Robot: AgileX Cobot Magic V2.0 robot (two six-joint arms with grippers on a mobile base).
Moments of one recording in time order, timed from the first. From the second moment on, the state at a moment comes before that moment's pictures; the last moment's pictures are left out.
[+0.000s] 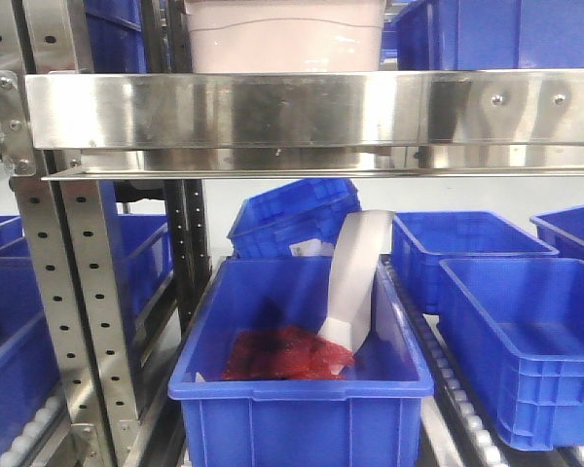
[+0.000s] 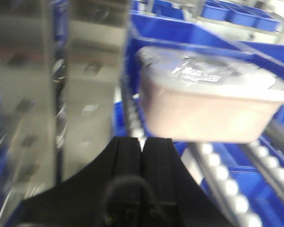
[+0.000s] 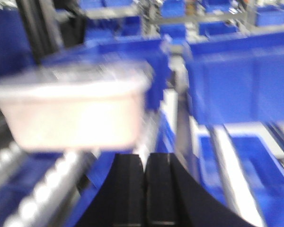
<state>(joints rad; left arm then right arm) -0.08 1.46 -1.41 -0.56 0.24 0.40 0.20 1.40 -1.14 0.99 -0.13 -0.82</state>
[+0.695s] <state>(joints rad) -0.08 0.83 -0.61 -0.56 -0.16 0.39 0.20 0.87 -0.63 1.08 -0.30 -0.83</state>
